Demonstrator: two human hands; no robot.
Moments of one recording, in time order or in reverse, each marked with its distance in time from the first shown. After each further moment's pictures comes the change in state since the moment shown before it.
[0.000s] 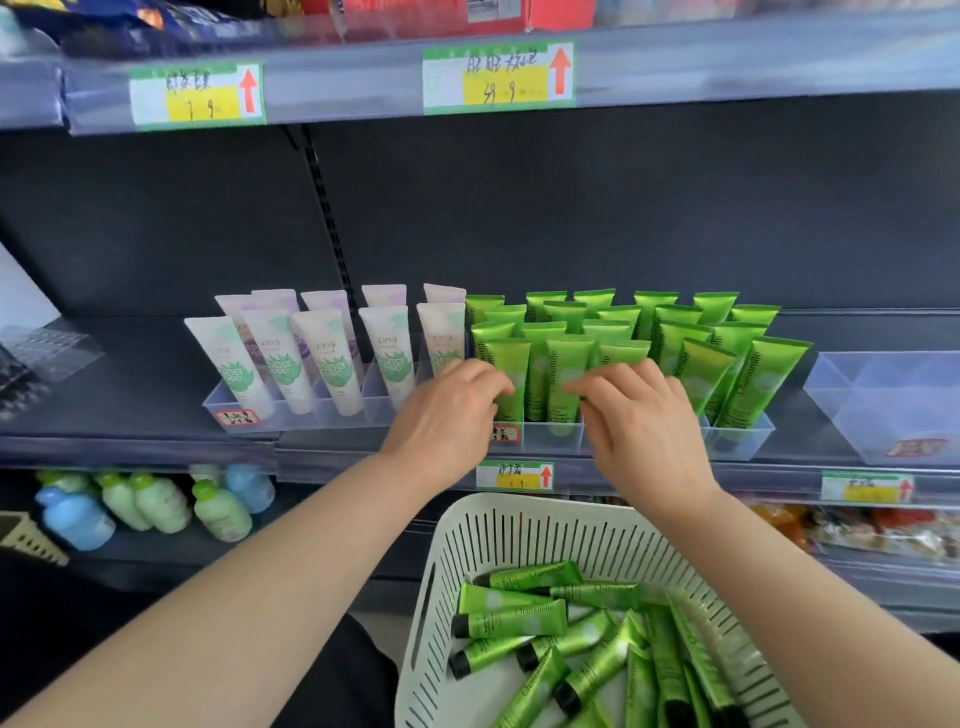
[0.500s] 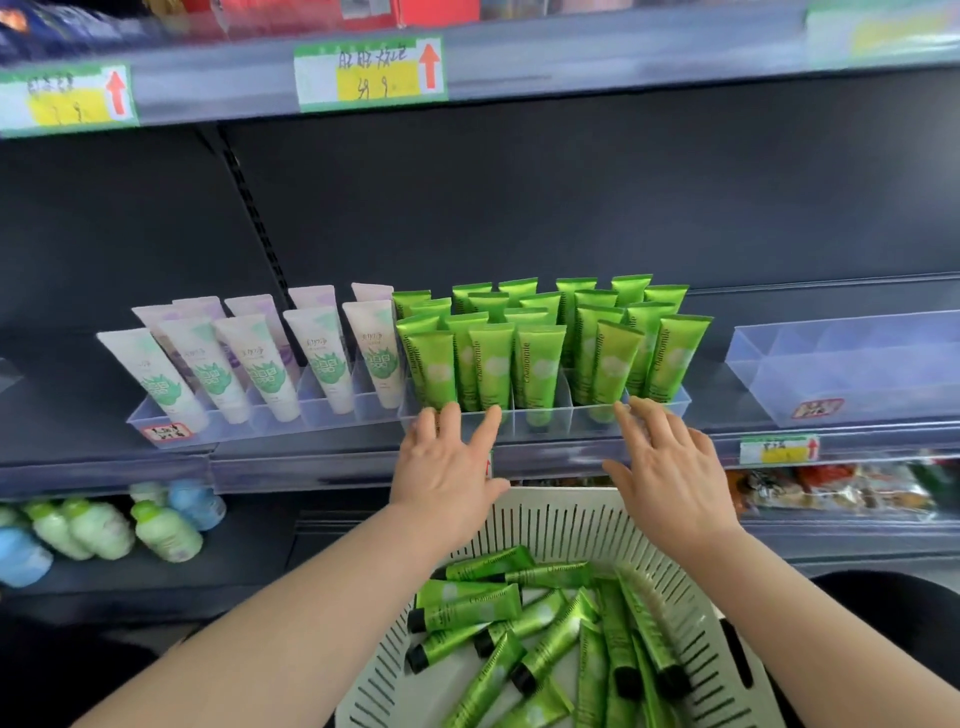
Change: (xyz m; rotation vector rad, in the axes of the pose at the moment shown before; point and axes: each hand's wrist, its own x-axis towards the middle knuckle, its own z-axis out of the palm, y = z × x) left_hand -0.018 0.060 0.065 0.339 -0.340 -0.159; right_hand -0.089 0.072 -0.006 -0.250 -0.393 0.299
